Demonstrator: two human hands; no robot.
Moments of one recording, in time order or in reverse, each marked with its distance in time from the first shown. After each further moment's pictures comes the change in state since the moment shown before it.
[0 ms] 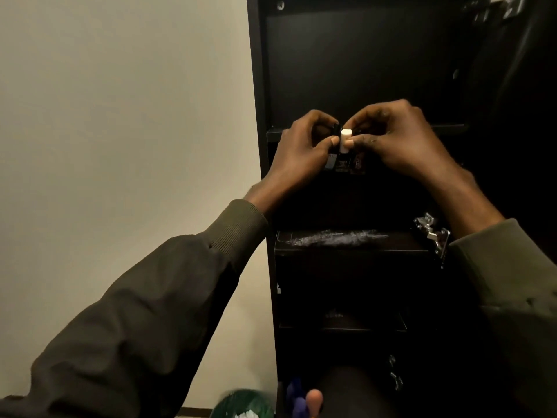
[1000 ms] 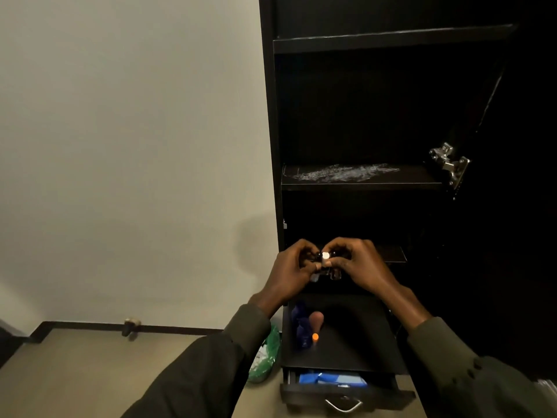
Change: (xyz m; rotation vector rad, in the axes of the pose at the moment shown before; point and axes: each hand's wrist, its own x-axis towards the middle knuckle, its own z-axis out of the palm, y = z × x) left_hand -0.280 -0.138 0.069 -0.120 -0.276 -0.593; right_hand -0.226 0.120 0.183 0.201 -0.411 0.311
